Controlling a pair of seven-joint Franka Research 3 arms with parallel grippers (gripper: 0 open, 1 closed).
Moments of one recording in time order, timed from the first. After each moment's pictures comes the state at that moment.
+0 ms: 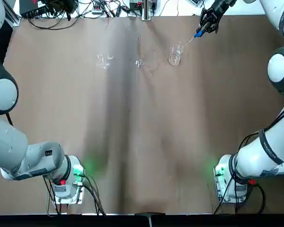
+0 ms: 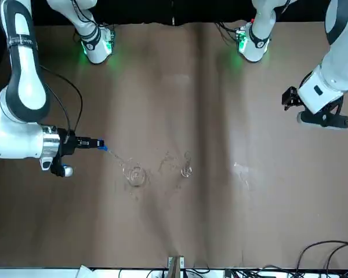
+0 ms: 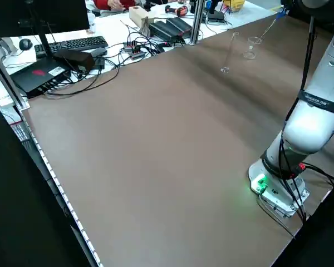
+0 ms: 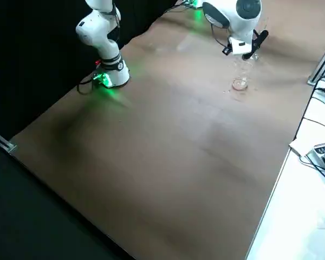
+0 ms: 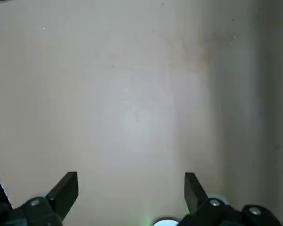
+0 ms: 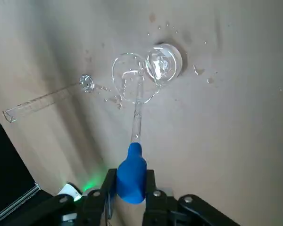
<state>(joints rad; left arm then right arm) 0.16 0.10 -0.39 -1.50 0.17 1.47 -0.01 0.07 0.37 0.00 -1.60 0.65 1.70 0.05</state>
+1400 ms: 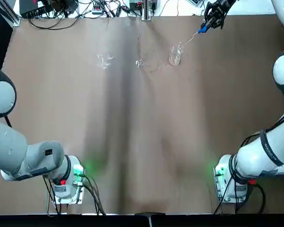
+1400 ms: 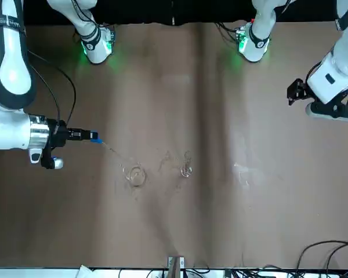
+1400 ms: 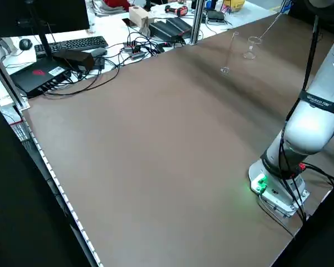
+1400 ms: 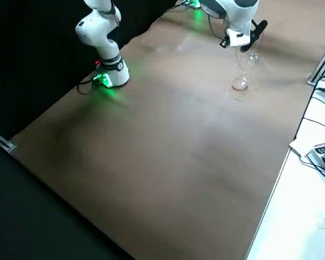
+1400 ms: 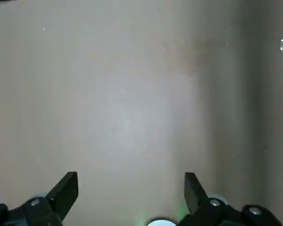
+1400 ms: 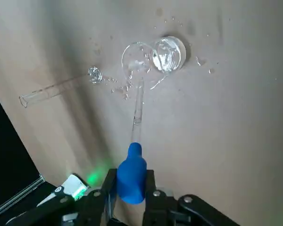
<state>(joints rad) 0.18 0.06 -0.38 -1.50 0.11 1.46 0.00 0.05 0.31 0.00 -1.59 0.65 1.62 0.06</state>
